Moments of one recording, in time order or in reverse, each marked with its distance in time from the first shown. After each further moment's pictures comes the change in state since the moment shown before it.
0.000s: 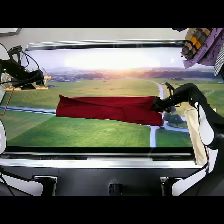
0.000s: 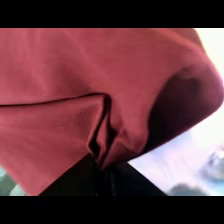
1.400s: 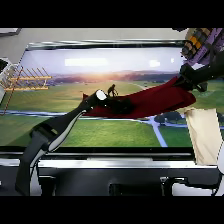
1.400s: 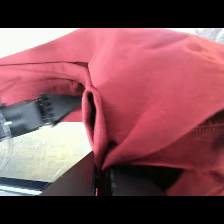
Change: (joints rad) left arm -0.656 -0.435 -0.163 -0.925 0.754 -0.011; right arm -0.046 0.333 0.376 -0.142 -0.359 0.430
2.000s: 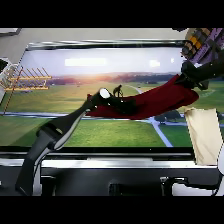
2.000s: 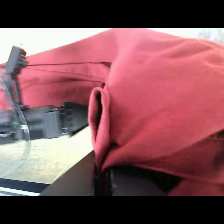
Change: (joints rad) left arm 0.019 -0.053 0.153 -0.027 -0.195 0.023; right arm 0.009 0.008 0.018 0.018 0.014 -0.012
